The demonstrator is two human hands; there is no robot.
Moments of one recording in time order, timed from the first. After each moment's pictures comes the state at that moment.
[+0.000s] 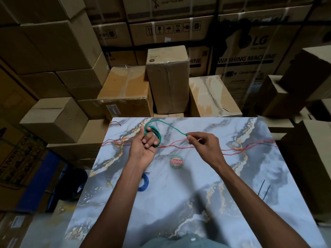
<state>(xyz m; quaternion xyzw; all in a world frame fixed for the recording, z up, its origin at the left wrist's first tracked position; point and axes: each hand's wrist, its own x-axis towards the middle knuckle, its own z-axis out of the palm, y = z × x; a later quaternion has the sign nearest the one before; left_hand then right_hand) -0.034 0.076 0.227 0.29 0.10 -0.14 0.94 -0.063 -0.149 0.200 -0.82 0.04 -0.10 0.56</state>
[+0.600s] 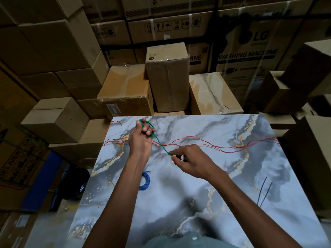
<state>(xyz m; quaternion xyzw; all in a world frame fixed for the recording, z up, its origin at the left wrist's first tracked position) -0.019 0.071 0.231 0.40 0.11 0.00 0.91 -0.092 -0.114 0.218 -0.92 -0.18 0.03 0.35</state>
